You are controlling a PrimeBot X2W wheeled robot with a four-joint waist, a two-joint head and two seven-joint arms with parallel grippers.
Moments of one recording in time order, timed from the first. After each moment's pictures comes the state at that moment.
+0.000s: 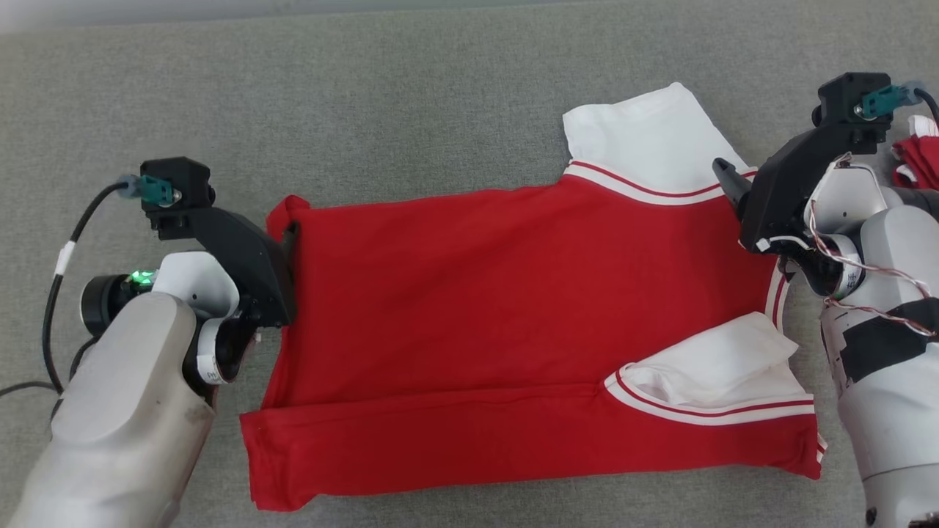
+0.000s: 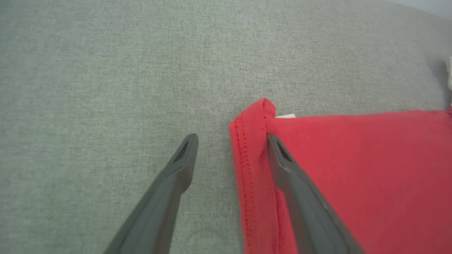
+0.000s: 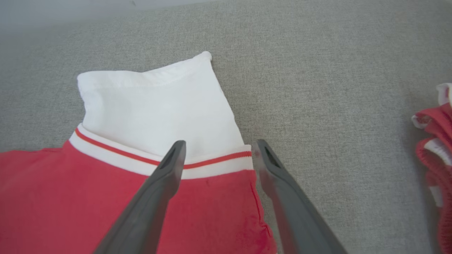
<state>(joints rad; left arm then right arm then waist) -0.79 0.31 -0.47 0.51 -0.71 0.19 0.39 -0.87 -0.20 0.00 0.66 0.25 0.13 0.61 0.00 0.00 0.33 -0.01</state>
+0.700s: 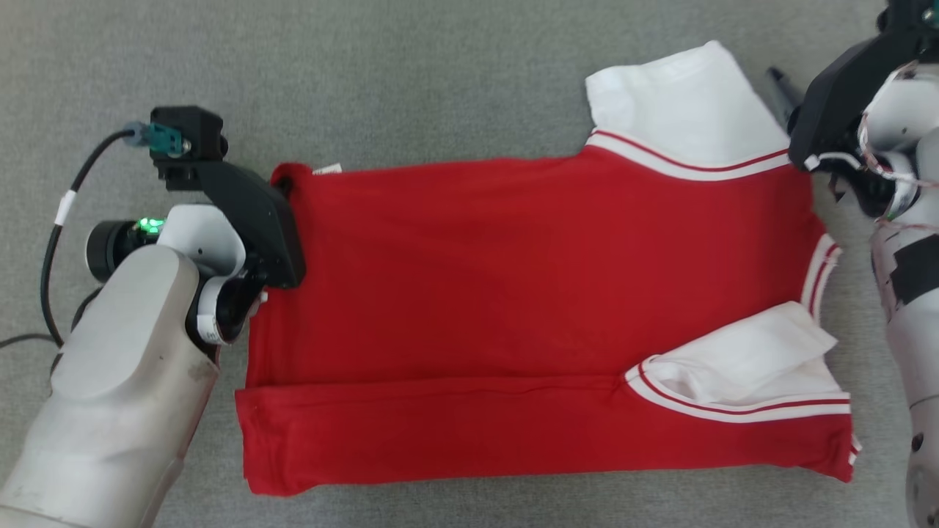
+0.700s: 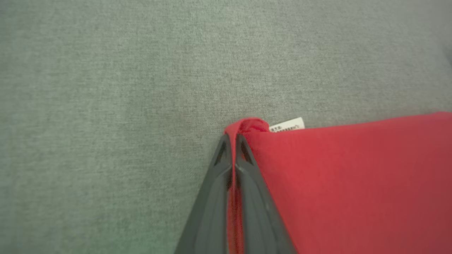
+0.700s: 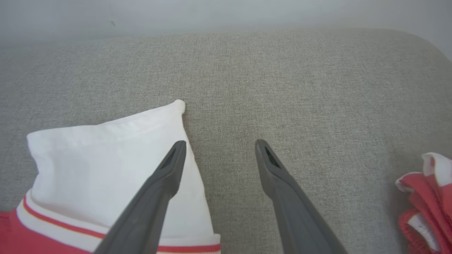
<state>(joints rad) -0.90 0.29 -0.50 0.60 -0.71 0.11 0.38 -1.07 -0.27 0.05 0.82 0.25 0.13 0.53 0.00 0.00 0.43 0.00</state>
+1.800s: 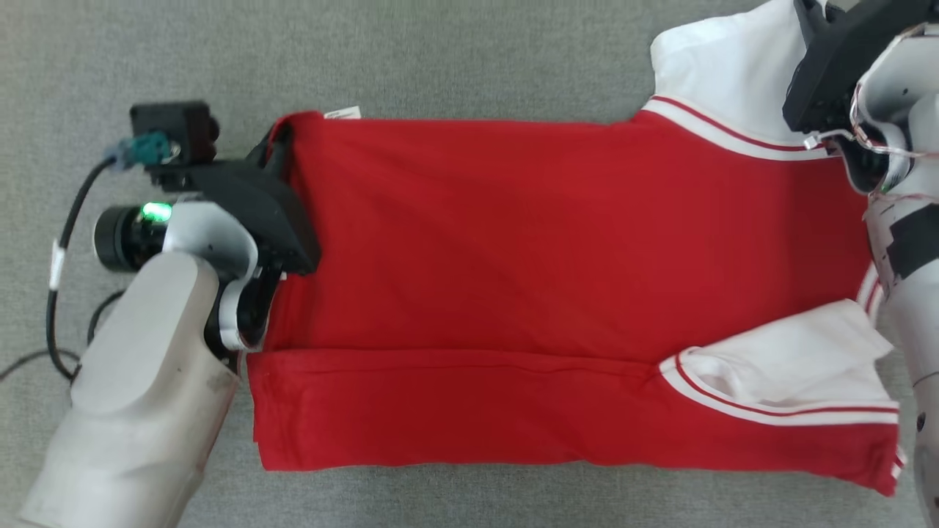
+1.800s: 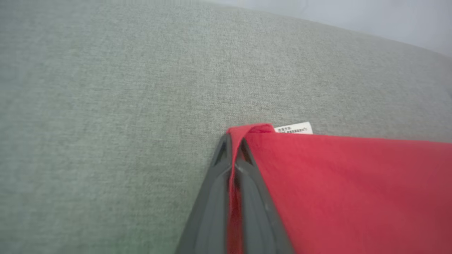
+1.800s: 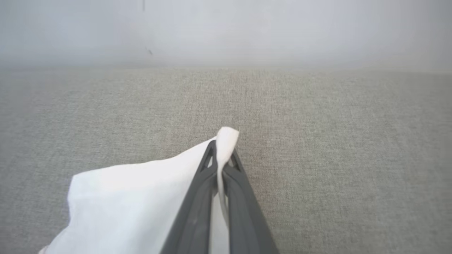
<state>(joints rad) -0.88 0.26 -0.47 0.51 -0.69 0.16 0.14 -1.18 -0.28 0.15 0.91 0.31 0.13 0.28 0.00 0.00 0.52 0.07</state>
